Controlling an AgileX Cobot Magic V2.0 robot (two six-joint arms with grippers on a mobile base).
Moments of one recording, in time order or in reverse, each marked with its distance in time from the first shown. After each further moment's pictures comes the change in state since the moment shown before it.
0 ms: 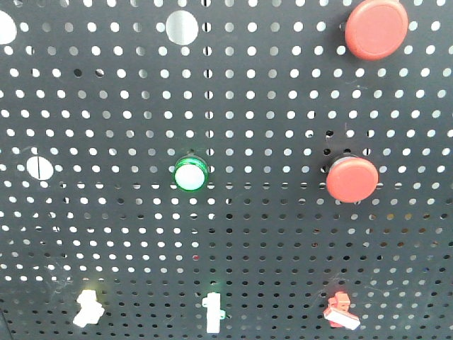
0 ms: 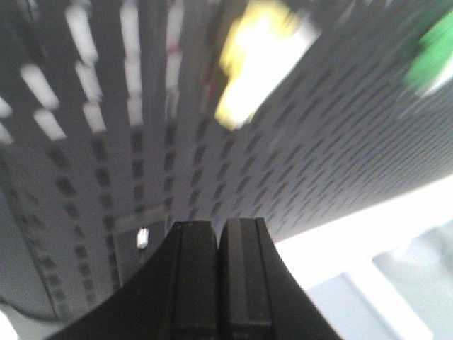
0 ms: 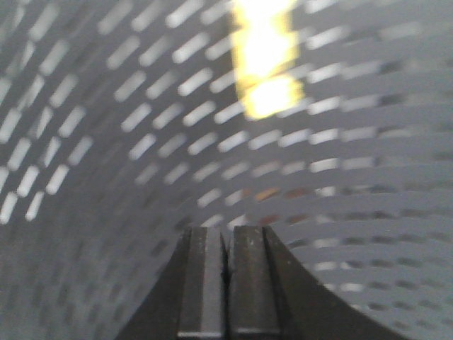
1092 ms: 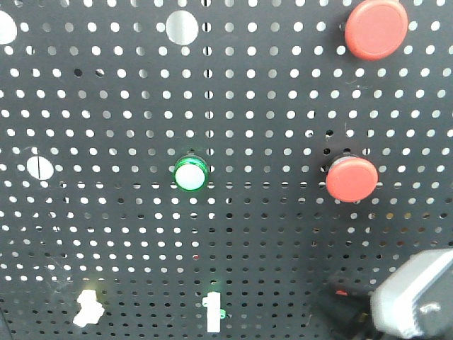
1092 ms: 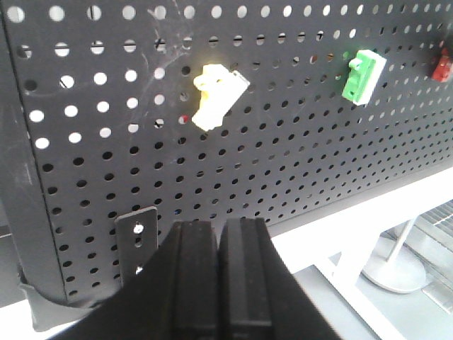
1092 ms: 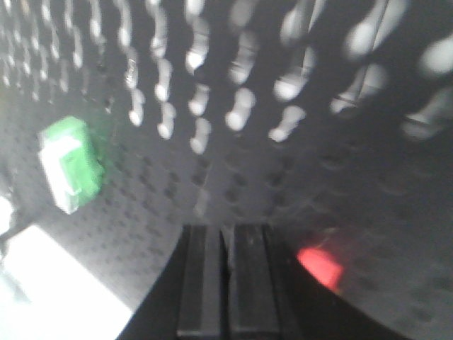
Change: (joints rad) left arm 0.000 -0.238 0.000 0.012 0.182 0.000; right arm 0.560 0.616 -0.144 0.157 -0.187 -0.224
